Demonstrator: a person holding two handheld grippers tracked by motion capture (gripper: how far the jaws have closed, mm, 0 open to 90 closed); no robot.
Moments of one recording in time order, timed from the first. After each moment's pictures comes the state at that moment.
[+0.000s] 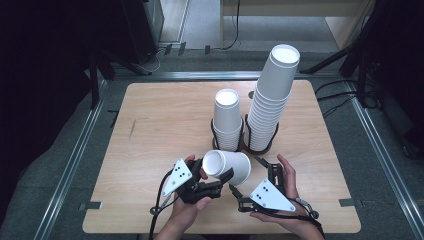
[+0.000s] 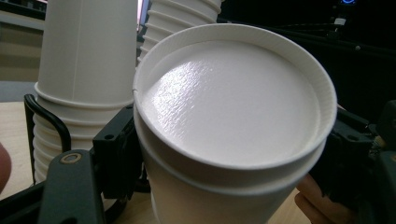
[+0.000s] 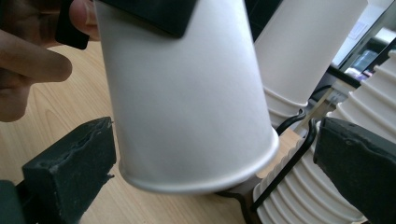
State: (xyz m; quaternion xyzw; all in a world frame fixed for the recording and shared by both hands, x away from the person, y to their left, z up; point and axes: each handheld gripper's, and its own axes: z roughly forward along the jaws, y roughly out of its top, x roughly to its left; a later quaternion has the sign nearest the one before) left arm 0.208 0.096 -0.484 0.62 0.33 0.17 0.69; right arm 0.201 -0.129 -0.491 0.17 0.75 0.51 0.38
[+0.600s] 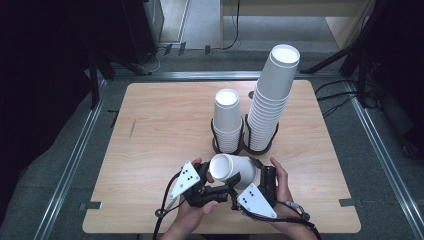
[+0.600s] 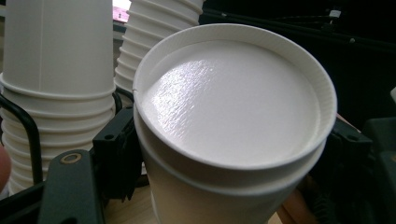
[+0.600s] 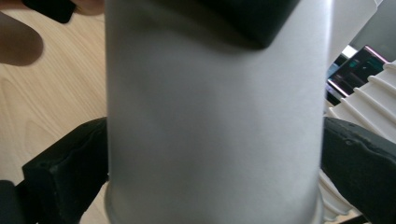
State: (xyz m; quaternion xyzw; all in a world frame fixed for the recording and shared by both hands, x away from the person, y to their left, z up) left arm 0.203 0.082 -0.486 0.63 0.33 0.15 0.69; right arm 0.199 -0.109 -0.505 0.15 0.75 0.45 0.45
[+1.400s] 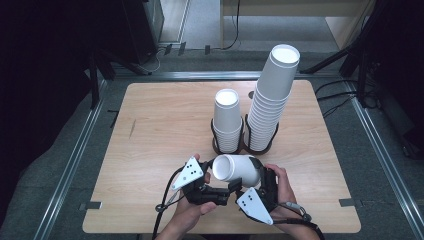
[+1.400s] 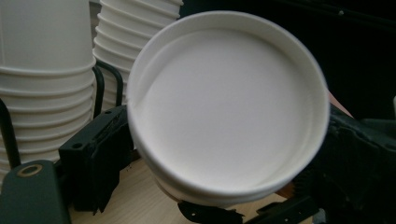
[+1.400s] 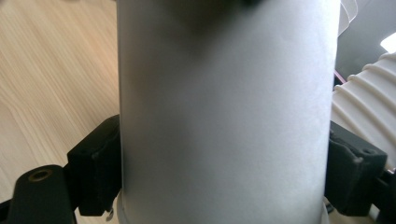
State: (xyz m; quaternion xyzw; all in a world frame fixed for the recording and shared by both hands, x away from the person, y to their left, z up) left arm 0.211 0.084 -0.477 0.68 0.32 0.10 0.65; right arm 0.199 -0.113 -0.513 0.12 0.74 0.41 0.52
